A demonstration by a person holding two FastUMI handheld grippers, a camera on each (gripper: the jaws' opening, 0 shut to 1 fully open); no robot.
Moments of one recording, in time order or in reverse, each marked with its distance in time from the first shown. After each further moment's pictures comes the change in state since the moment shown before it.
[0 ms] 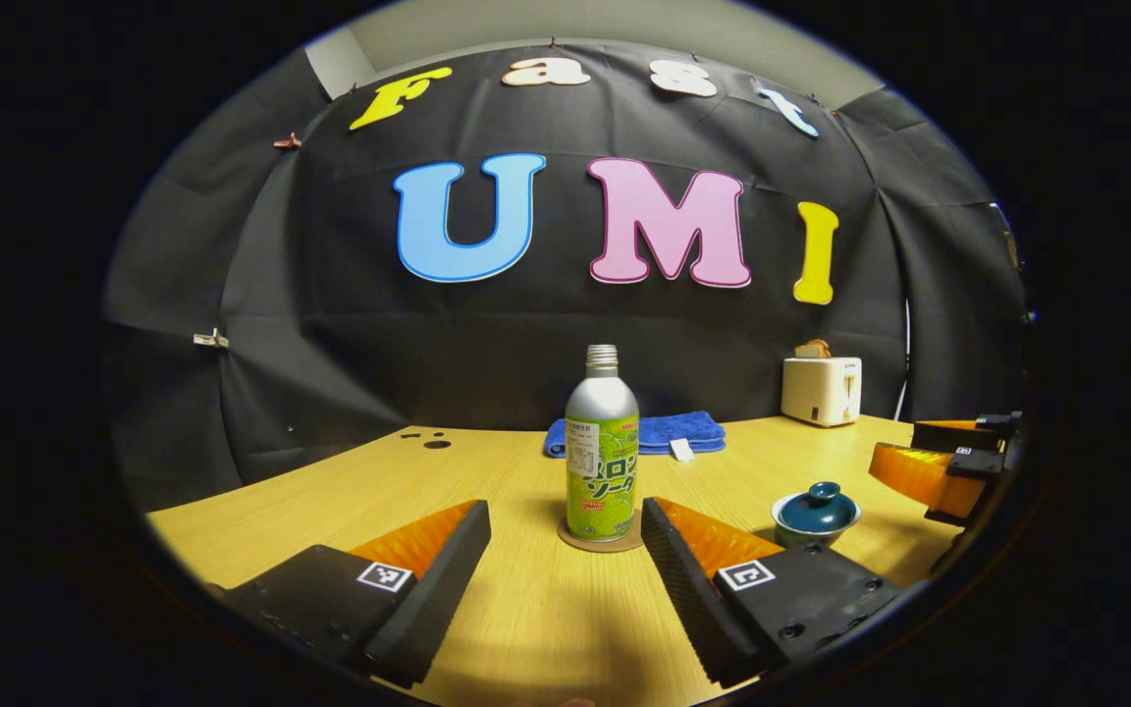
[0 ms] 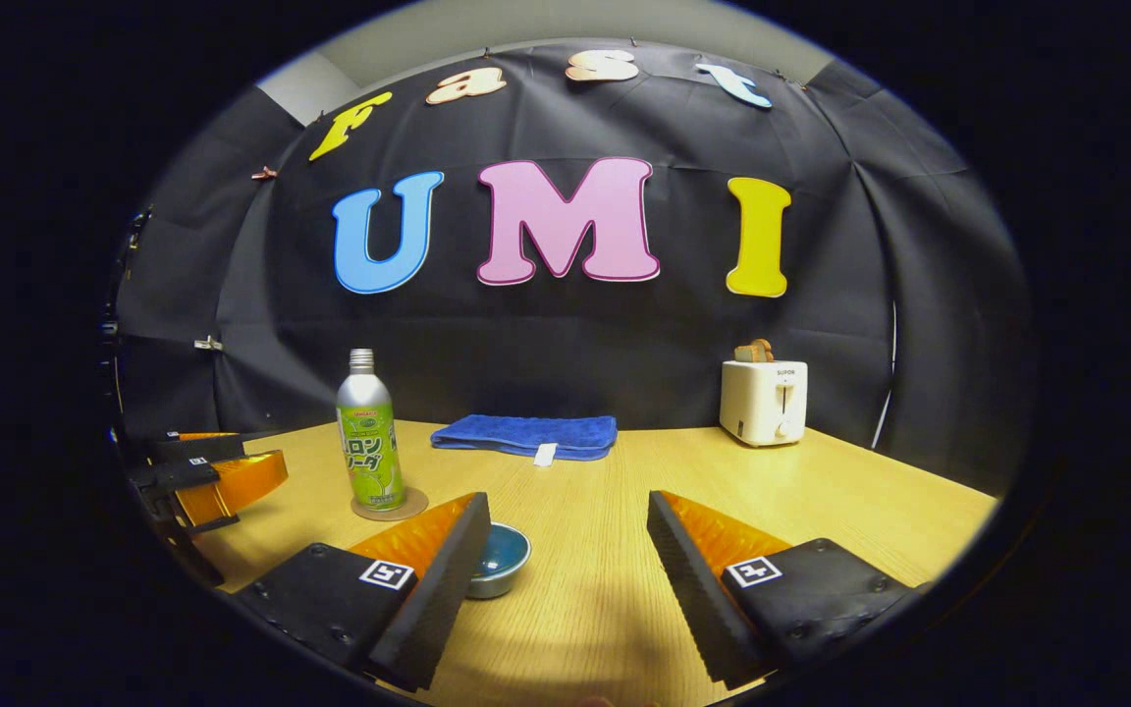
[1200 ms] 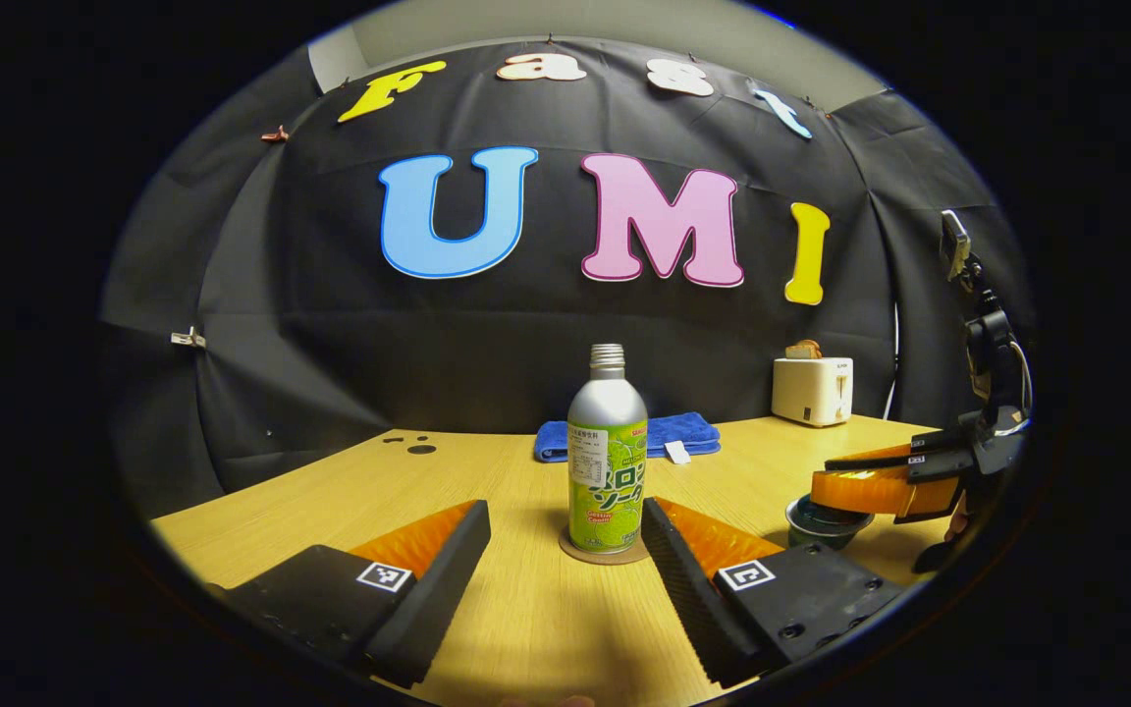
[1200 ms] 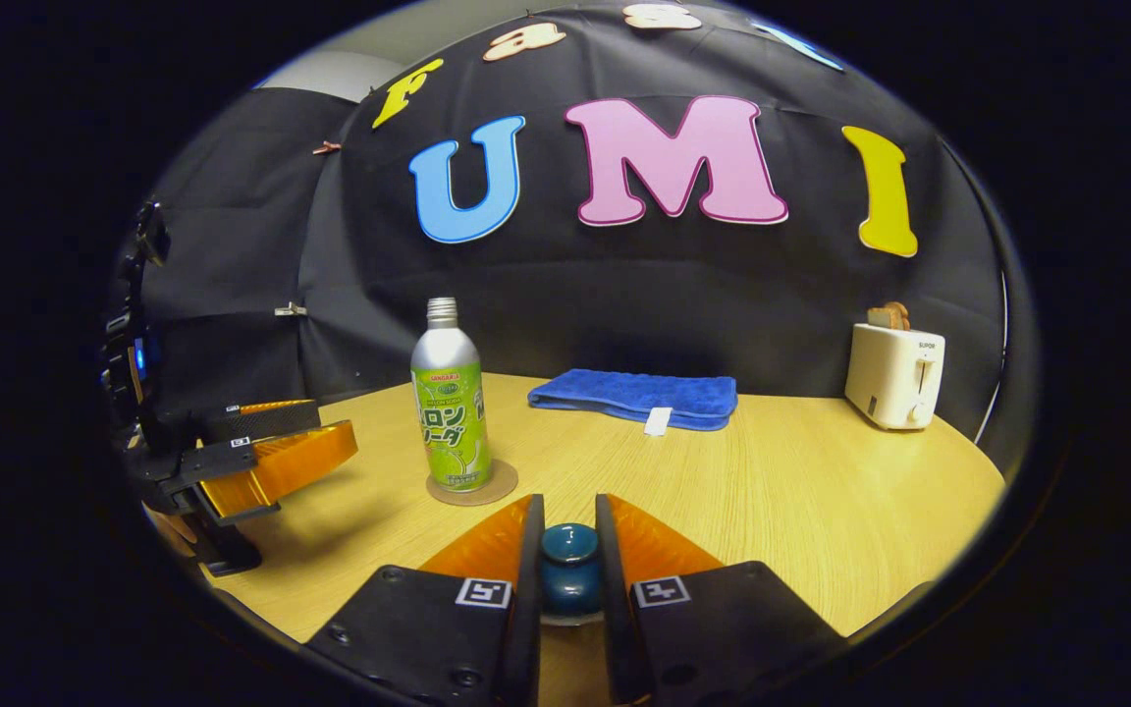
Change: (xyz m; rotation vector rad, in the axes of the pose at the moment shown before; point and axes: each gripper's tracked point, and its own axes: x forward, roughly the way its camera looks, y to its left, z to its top) left arm 0.022 0.009 0.001 0.002 -0.001 -0.061; right arm 0.049 0.074 -0.031 -0.016 0.180 0.332
